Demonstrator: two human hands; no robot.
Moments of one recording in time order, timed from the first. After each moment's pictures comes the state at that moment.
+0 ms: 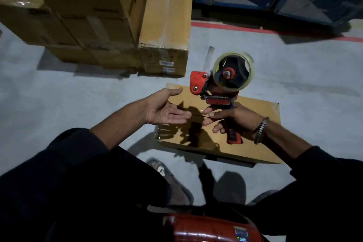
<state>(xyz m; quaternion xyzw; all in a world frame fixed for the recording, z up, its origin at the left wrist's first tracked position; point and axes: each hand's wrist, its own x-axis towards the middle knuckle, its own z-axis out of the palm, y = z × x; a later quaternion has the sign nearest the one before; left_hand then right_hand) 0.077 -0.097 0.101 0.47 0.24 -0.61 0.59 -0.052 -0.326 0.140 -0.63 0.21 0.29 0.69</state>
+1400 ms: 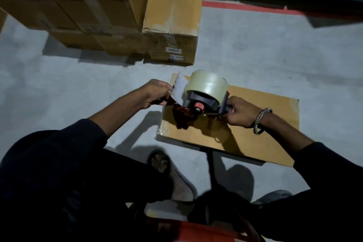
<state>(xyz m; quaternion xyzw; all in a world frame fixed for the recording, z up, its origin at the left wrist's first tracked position) 0.129 -0.082 0.039 0.77 0.11 -0.41 0.48 -0.006 -0.358 0.078 -0.88 0.07 0.32 0.35</state>
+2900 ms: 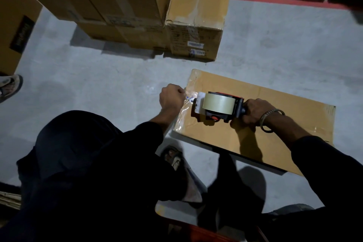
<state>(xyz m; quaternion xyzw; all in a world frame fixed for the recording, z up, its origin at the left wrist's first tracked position) 0.100 -0.085 -0.062 0.93 0.14 -0.12 0.31 0.027 -0.367 -0.018 -0.93 0.03 0.35 0.06</state>
